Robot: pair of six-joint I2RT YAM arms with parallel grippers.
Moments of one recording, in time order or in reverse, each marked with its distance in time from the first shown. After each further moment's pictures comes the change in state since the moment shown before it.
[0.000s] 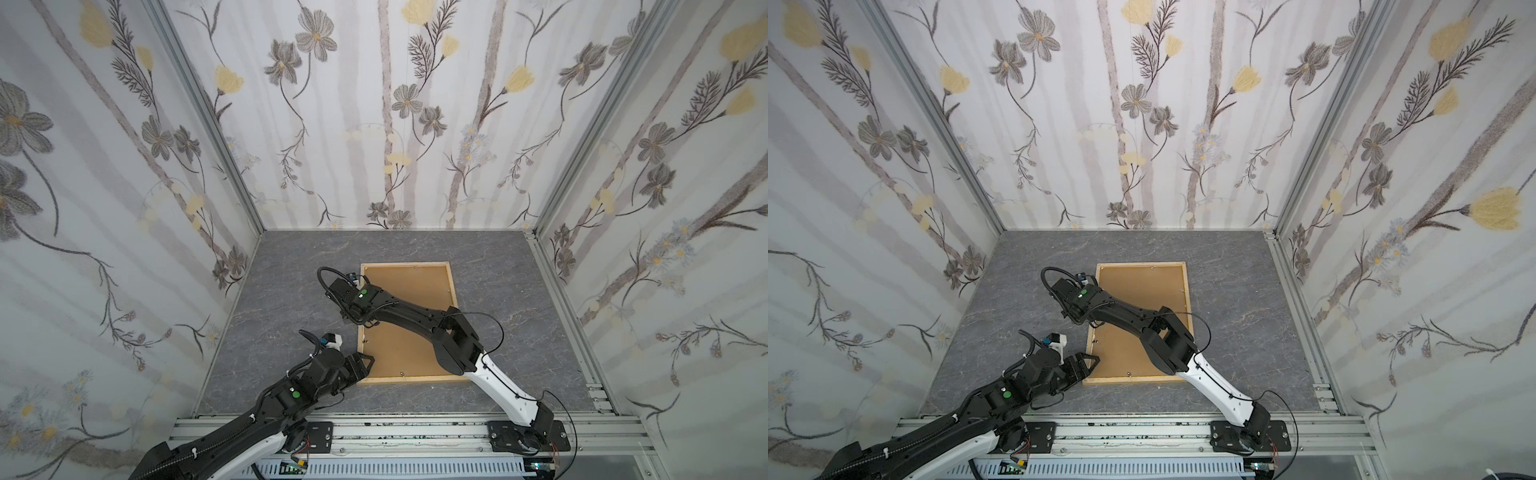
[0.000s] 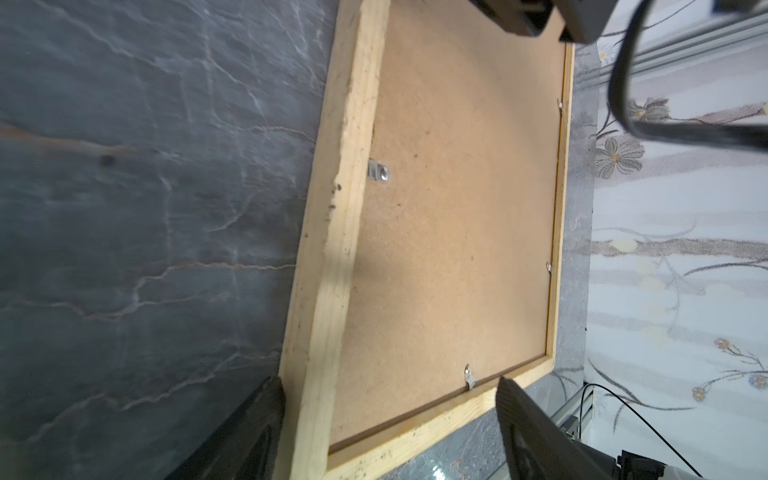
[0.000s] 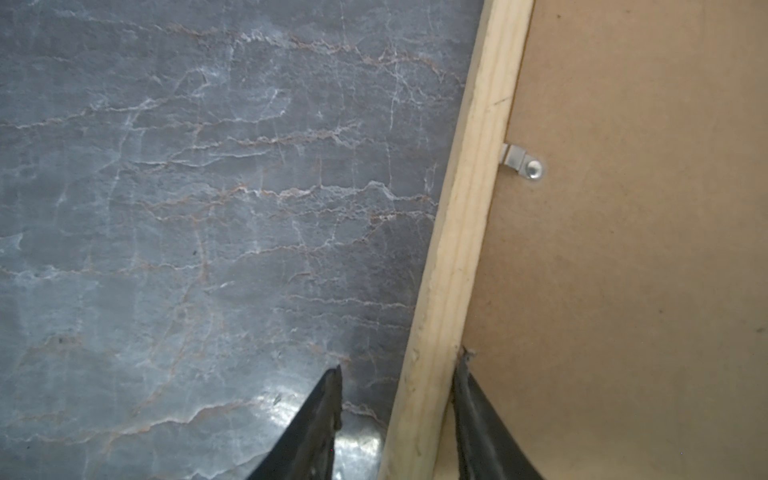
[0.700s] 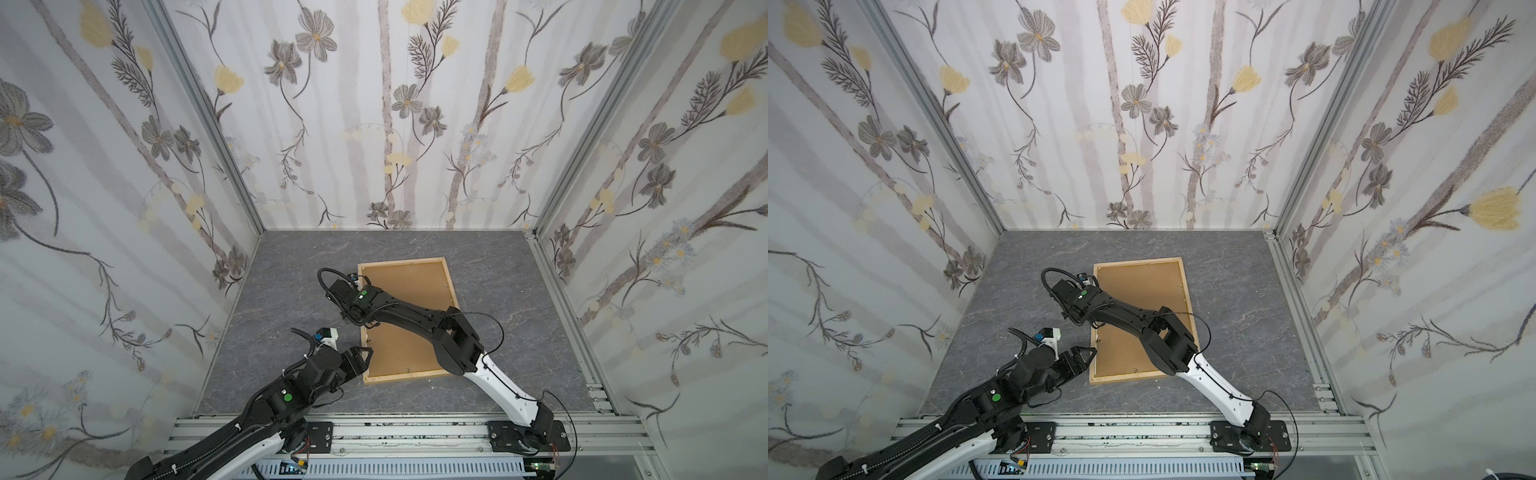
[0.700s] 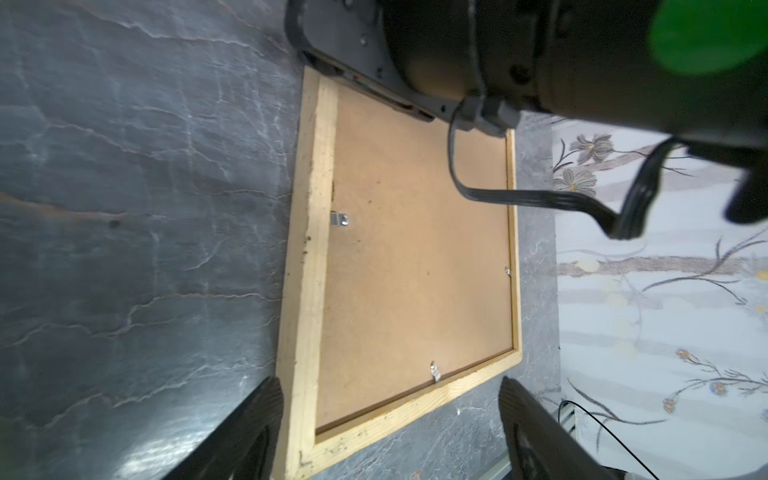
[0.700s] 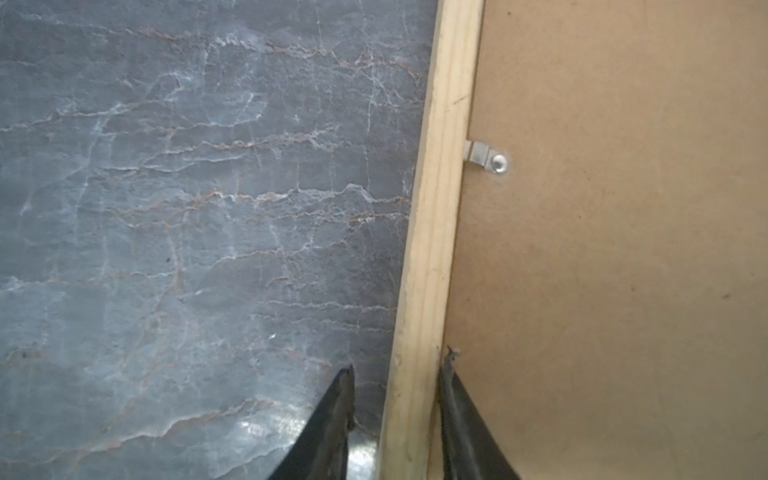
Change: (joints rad) left arm -0.031 -0.152 0.079 -0.172 -0.116 0.000; right arm 0.000 -0.002 -0.022 0.001 0.041 0.012
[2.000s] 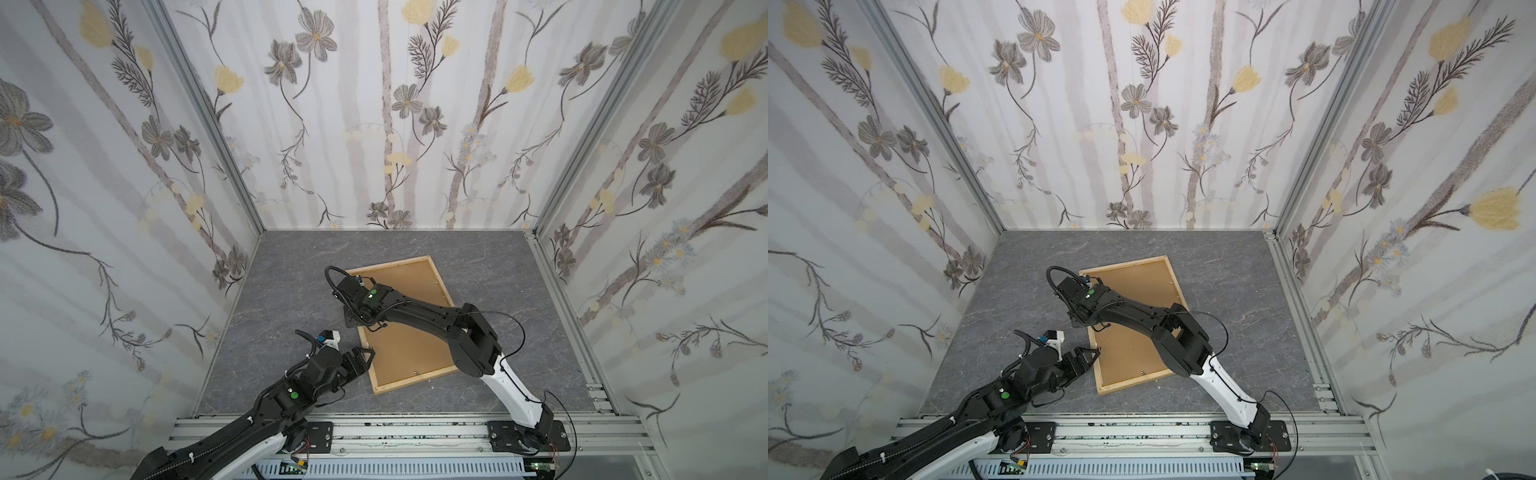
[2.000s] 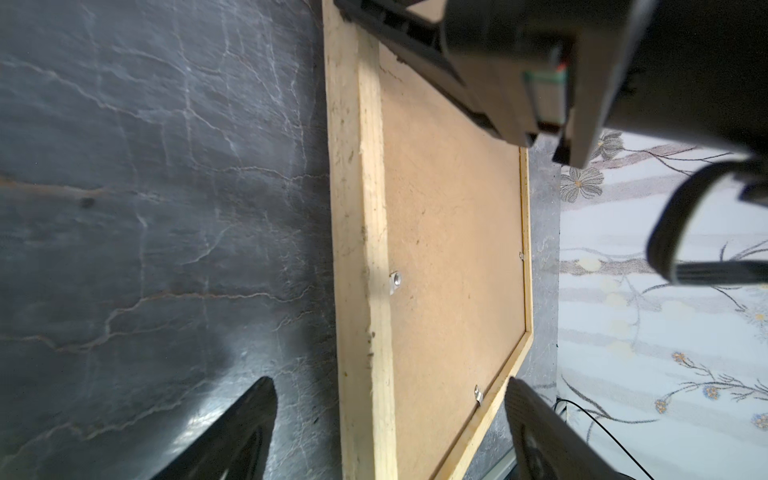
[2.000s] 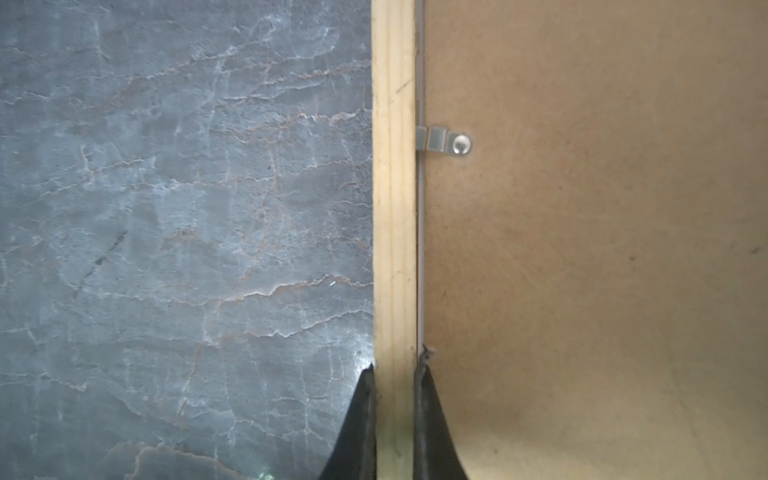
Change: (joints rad) left arm 0.066 0.097 -0.079 0.193 0.095 -0.022; right arm 0.000 -0.212 -0.233 0.095 -0.203 0.041
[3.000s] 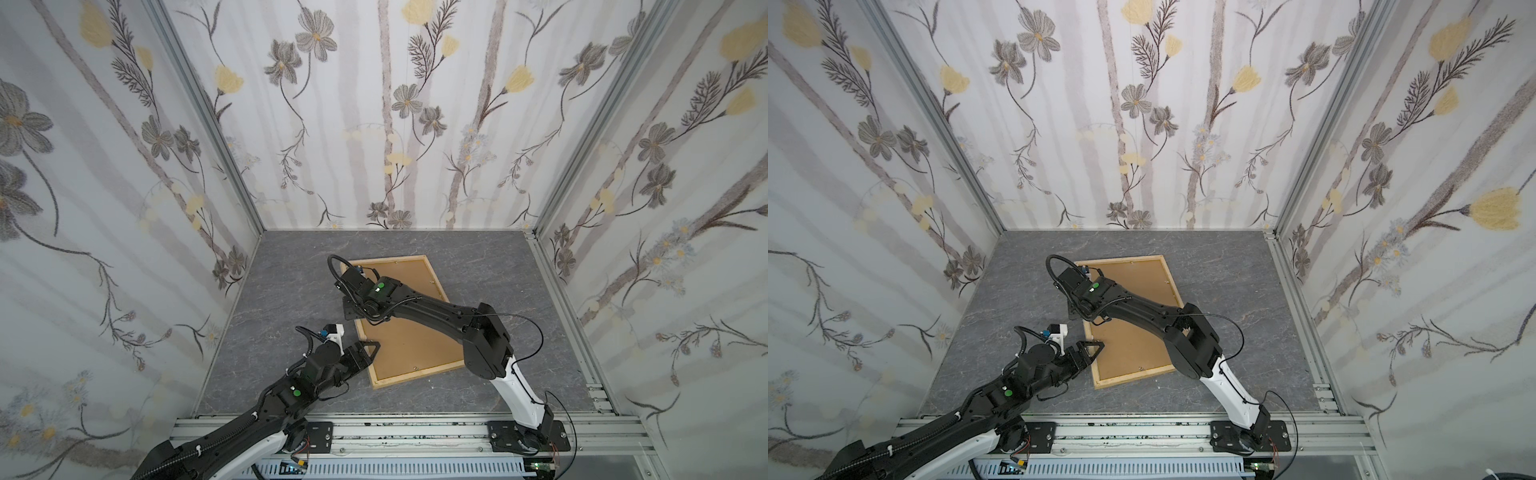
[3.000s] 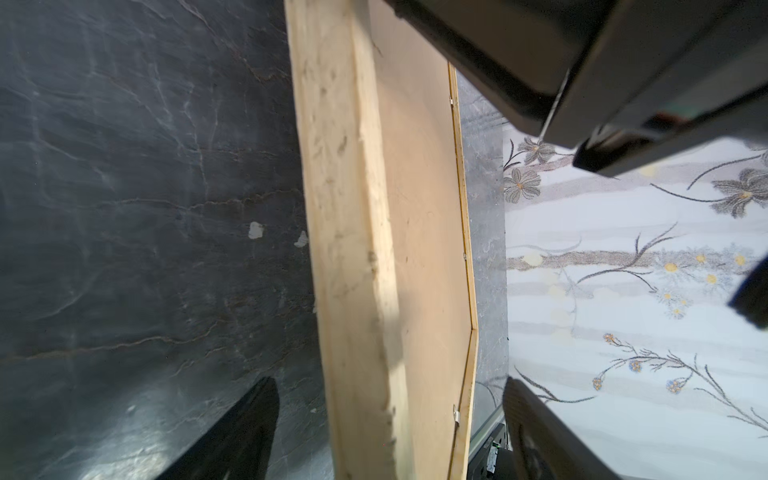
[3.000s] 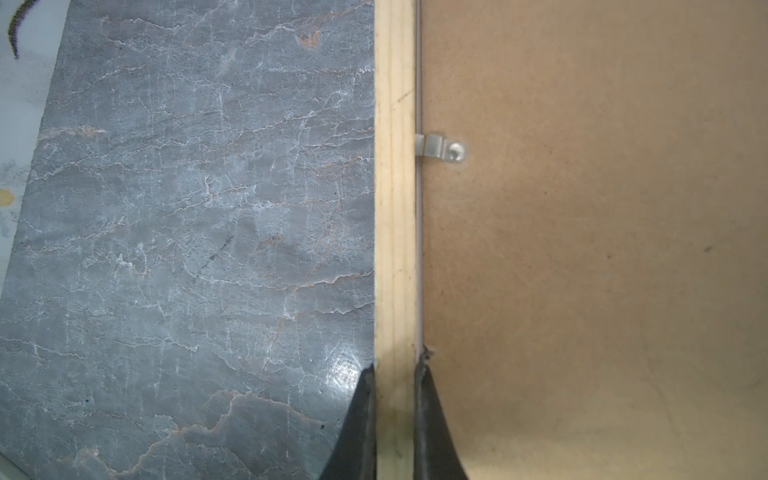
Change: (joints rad) left arm 0.019 0.058 -0.006 0.202 0.051 0.000; right arm 0.002 -0.097 -0.014 0.001 -0.016 0.000
